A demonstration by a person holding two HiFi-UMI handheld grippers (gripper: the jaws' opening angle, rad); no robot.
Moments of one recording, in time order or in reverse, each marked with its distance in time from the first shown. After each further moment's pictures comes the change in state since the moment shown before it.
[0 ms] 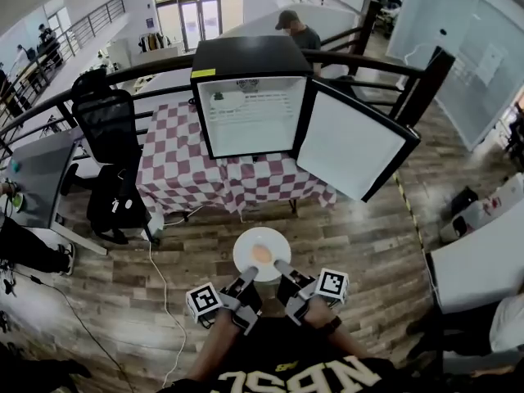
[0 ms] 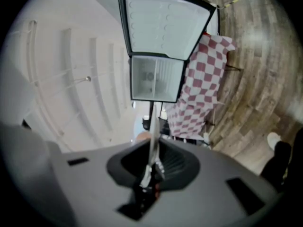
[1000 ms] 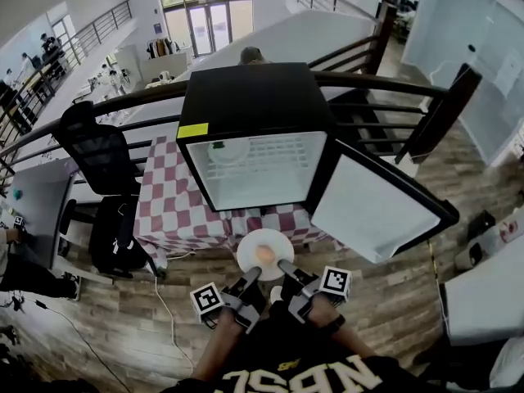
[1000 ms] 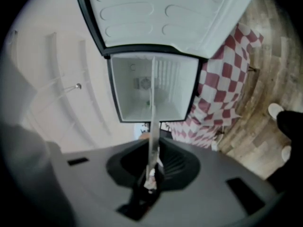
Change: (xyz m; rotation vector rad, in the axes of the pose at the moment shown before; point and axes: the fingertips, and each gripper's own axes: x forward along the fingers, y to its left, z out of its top) left arm 0.205 -0.029 0.178 -0.052 -0.041 -0.003; right arm 0.180 0.014 0.206 0.091 0.029 -0.012
